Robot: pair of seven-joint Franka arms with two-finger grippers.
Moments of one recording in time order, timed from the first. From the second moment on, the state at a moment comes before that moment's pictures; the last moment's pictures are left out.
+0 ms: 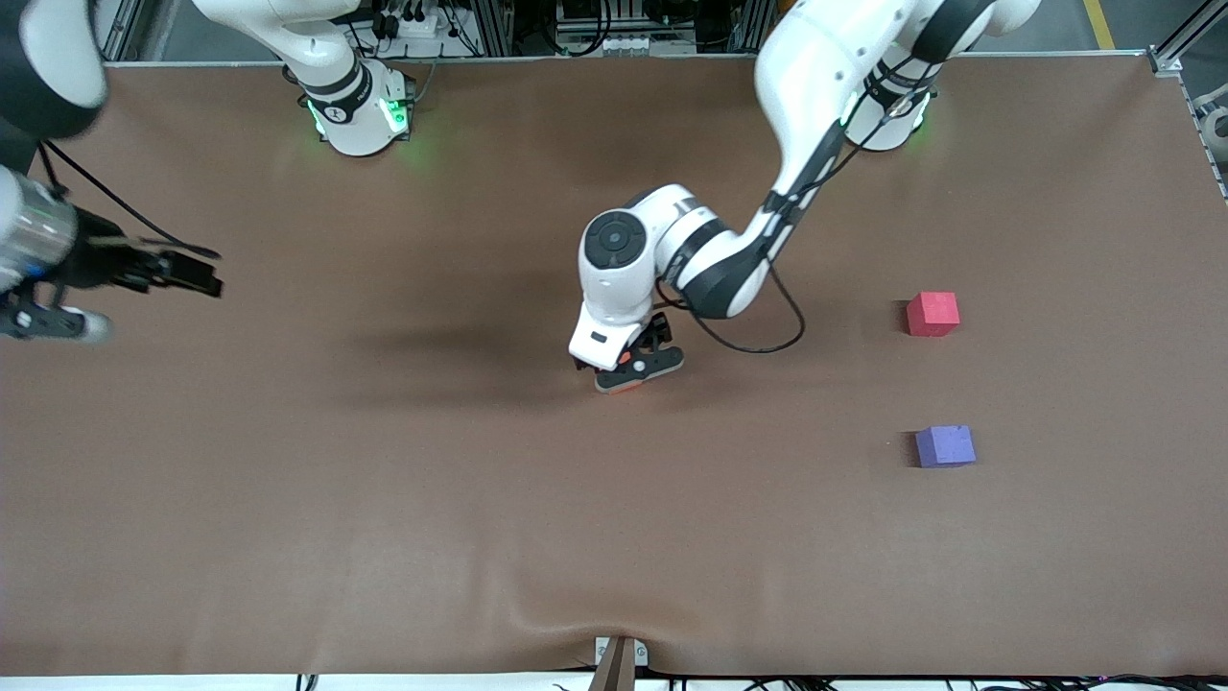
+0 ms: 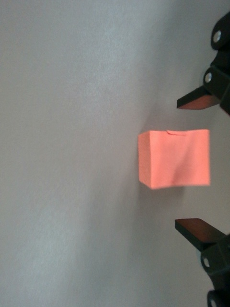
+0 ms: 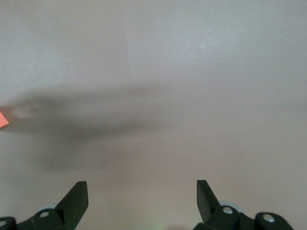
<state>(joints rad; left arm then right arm) -0.73 0.82 -0.10 -1.32 0.17 2.17 -1.22 0.09 0.06 -0.11 -1.61 0.08 1.53 0.06</state>
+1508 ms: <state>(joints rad) -0.59 0.78 -0.08 -1.26 0.17 2.11 -0.96 0.02 -0.03 -0.11 -1.54 0.02 1.37 0.03</state>
